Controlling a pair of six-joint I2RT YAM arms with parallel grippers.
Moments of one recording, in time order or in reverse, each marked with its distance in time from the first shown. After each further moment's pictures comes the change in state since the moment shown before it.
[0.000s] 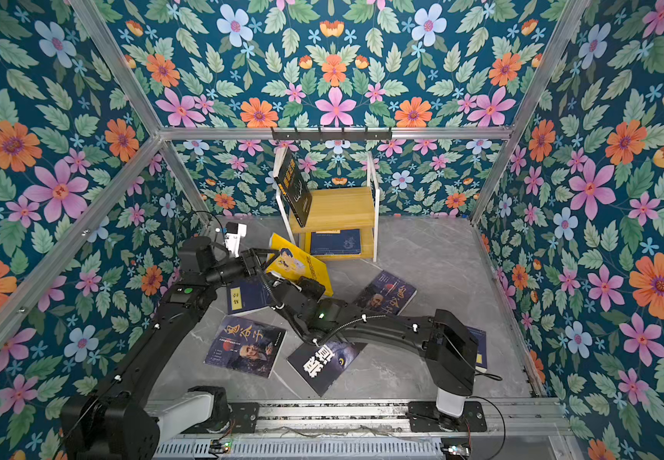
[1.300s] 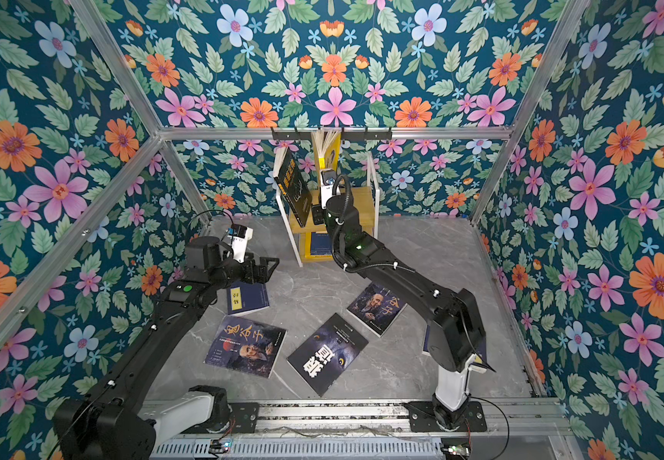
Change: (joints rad) left arm -0.080 -0.006 0.052 -0.237 -0.388 0.516; right arm -0.452 0.142 0.333 0.478 -0.359 0.282
